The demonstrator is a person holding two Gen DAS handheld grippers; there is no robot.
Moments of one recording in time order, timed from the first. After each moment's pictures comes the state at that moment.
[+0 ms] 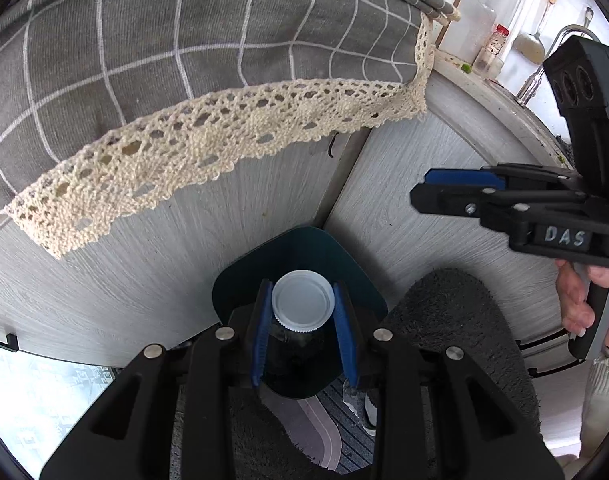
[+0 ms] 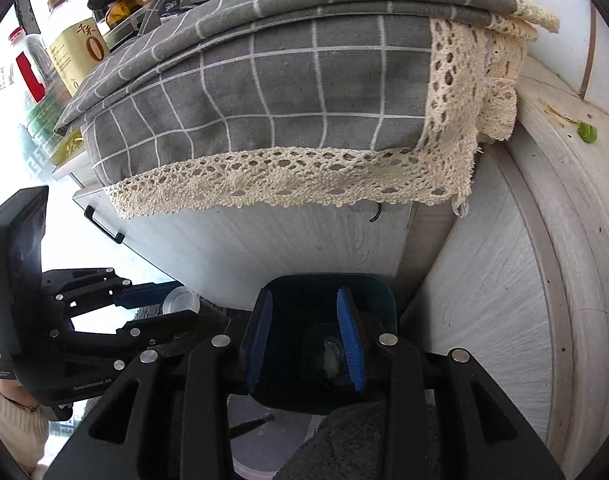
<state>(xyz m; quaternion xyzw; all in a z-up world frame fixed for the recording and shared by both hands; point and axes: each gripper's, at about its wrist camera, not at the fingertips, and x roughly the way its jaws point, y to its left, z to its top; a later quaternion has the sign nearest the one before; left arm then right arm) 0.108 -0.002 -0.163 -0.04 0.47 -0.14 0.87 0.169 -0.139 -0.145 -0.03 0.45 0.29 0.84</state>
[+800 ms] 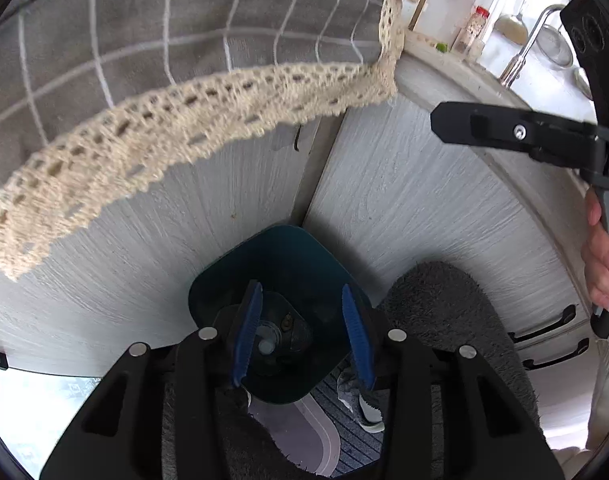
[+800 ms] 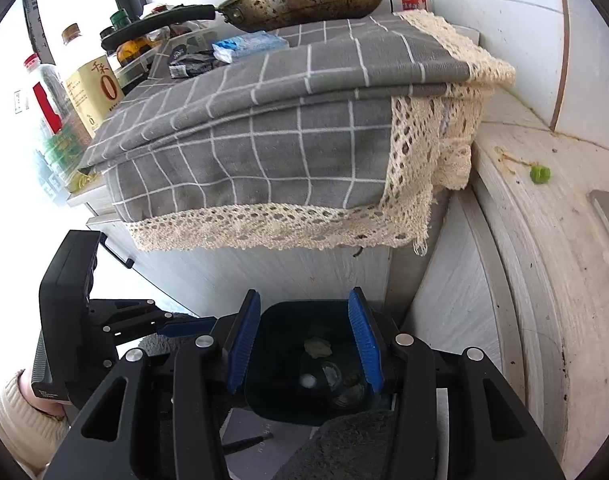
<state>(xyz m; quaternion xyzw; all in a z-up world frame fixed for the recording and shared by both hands) 0.117 -0.031 -0.158 -0.03 0.47 -0.17 0.87 0.160 -0.159 -0.102 -0.01 0.41 0.30 0.86</state>
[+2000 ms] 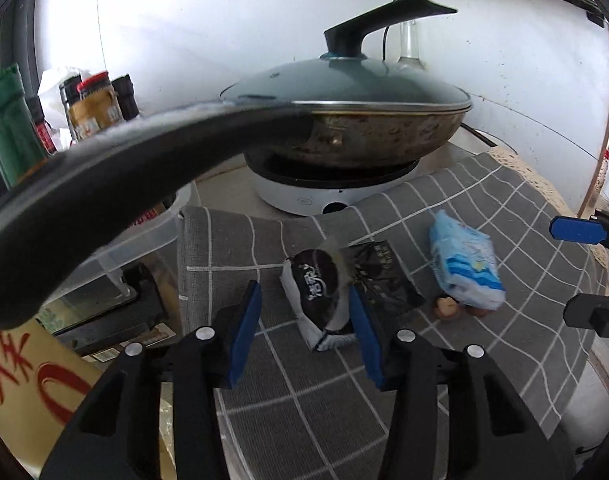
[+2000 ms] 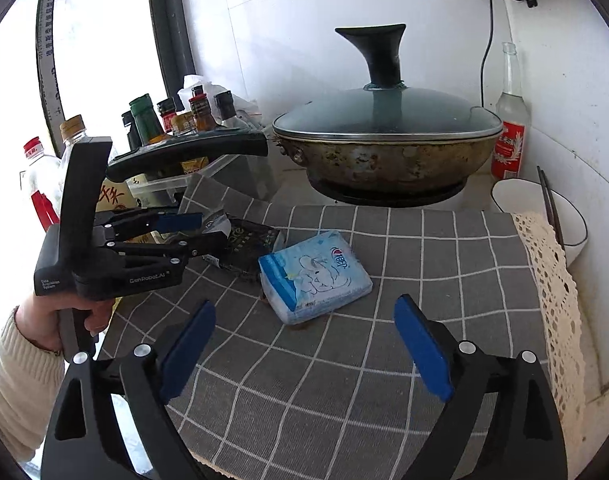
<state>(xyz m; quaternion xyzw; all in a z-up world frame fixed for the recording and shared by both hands) 0.282 0.148 0.019 0.04 0.34 0.02 0.94 0.298 -0.049 0.019 -0.03 0.28 0.38 0.88</state>
